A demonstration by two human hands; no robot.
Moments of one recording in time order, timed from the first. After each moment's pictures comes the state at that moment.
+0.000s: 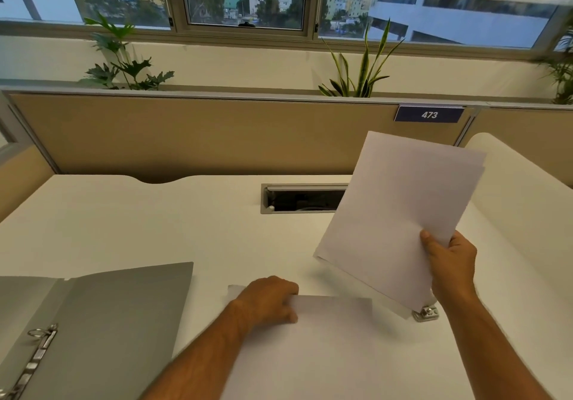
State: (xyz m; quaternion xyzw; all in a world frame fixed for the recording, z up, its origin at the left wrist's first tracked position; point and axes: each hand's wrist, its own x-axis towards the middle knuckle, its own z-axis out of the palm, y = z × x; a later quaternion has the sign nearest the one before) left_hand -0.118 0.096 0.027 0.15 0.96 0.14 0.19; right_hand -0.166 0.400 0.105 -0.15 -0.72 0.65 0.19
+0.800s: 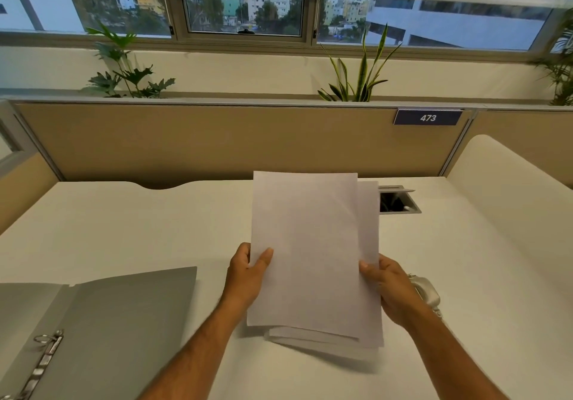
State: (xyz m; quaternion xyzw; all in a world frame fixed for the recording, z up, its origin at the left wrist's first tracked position) left_hand -0.110 0.071 0.055 -0.18 0.73 0.66 -0.06; right_hand -0.140 0.343 0.069 -0.06 -0.69 0.71 -0.13
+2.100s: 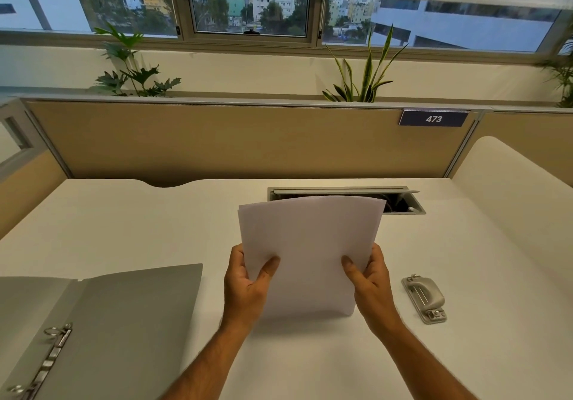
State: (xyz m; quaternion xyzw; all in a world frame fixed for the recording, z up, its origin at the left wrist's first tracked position) left_hand -0.070 0.085 0.070 -0.09 0.67 0.70 -0.24; right_hand -0.113 0.289 0.067 0.05 -0.70 0.71 0.04
